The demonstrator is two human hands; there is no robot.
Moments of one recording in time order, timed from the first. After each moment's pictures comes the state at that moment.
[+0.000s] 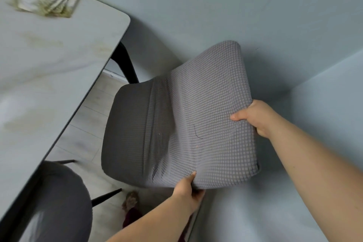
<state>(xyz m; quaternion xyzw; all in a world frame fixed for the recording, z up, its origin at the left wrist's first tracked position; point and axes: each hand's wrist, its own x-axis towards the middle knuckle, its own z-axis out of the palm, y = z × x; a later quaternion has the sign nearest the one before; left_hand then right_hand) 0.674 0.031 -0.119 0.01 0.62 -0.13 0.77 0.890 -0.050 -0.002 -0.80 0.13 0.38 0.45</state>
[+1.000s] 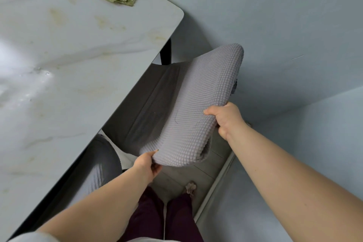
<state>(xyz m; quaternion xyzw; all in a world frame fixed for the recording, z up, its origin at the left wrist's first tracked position) 0.559 0.212 -0.108 0.14 0.69 -0.05 0.71 0.755 0.107 -0.008 -0.70 0.16 0.34 0.60</state>
